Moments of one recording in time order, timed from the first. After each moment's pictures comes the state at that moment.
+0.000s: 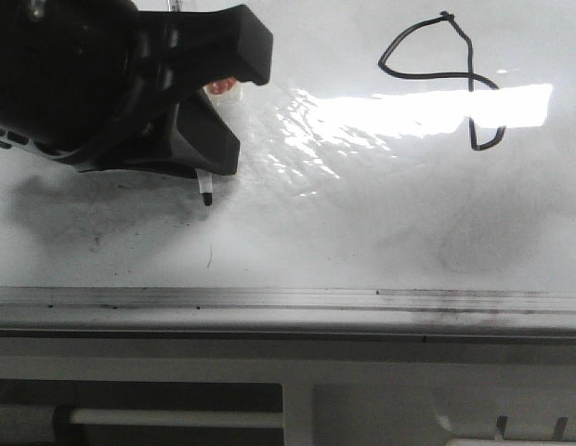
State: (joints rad) left arm -0.97 1.31 -0.74 -1.84 -0.24 1.34; right arm 0.65 0.64 -0.72 1.57 0.16 -1.64
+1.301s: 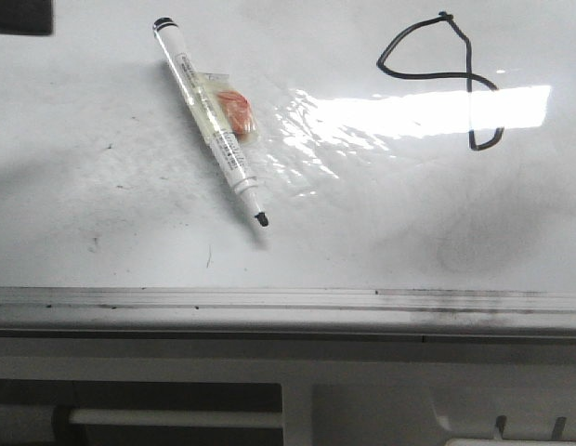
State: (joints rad) left arm -1.00 0.86 -0.61 -1.84 -0.25 1.34; right arm 0.65 0.50 -0.60 1.48 0.10 -1.64
